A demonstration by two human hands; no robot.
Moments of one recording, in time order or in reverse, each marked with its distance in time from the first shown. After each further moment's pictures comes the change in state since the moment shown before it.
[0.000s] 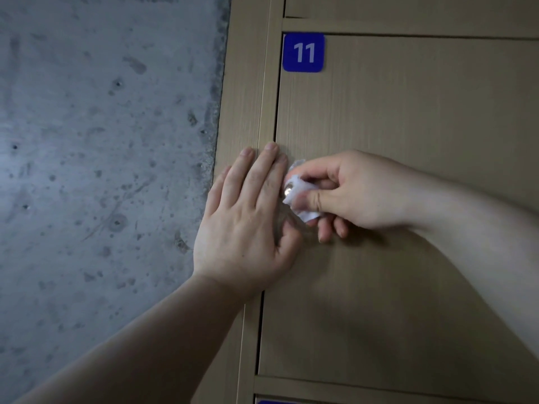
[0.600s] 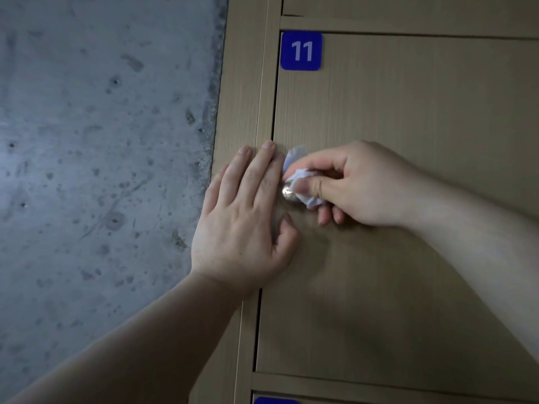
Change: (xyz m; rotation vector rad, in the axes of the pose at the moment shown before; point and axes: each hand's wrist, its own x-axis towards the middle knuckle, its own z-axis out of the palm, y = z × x) left_hand 0.000 -0.001 -0.001 0.004 0.005 0.012; right_hand -0.004 0.001 -0.004 -0.097 0.159 -0.069
